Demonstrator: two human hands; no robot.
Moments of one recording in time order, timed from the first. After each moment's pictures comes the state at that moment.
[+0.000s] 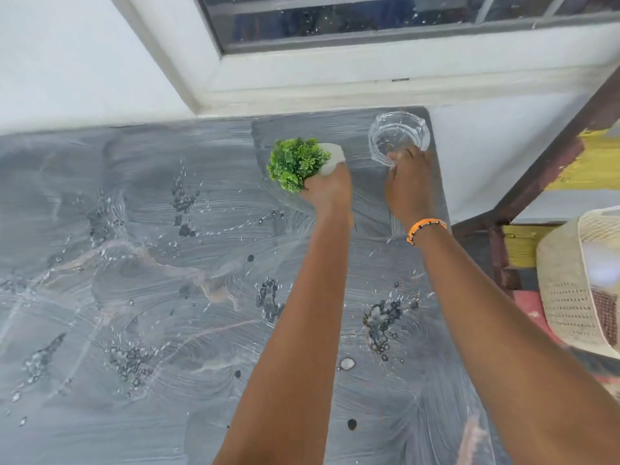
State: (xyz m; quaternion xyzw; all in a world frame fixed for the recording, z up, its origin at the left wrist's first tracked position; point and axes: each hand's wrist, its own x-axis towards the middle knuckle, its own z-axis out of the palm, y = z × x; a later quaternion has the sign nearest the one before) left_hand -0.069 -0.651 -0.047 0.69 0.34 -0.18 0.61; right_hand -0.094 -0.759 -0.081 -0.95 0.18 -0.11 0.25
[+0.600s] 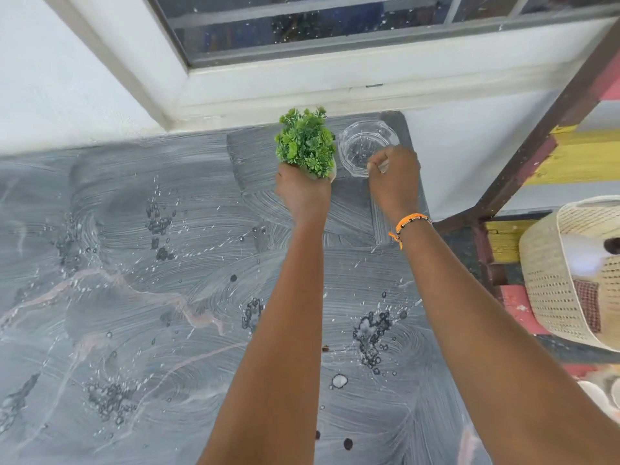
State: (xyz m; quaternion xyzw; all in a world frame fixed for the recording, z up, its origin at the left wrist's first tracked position) left_hand -0.049 -0.646 -0.053 0.84 0.20 -0.07 0.50; right_hand -0.079 -0.768 -0.074 -0.89 0.23 -0.15 0.37
